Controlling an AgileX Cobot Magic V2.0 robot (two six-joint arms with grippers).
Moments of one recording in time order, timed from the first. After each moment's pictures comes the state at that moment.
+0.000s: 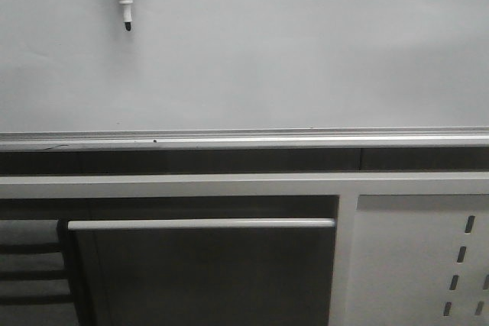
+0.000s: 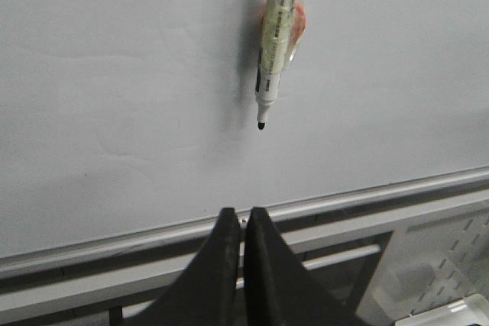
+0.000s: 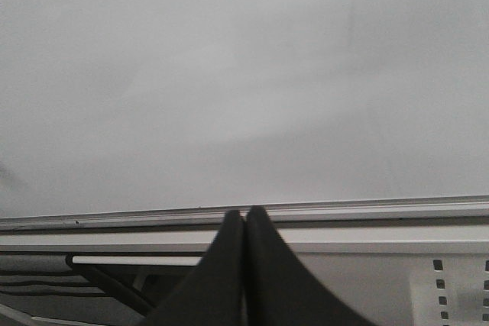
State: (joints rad) left arm -1.42 0.80 -0.45 -1.56 -0.97 1.22; right arm 0.17 0.66 -0.46 0.58 0.23 -0.25
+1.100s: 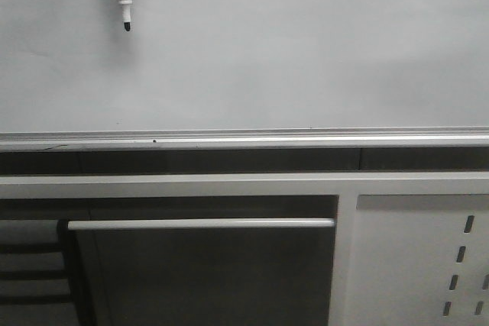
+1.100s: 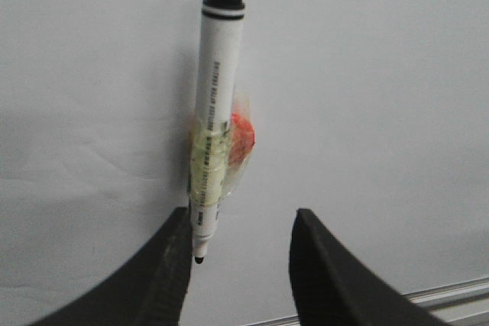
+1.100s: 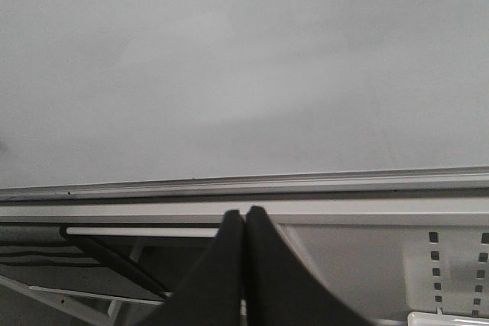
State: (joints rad) left arm -1.10 1.17 -0.65 -1.22 -0.75 0.88; right arm 0.17 0.68 -0.46 0.57 0.27 -0.25
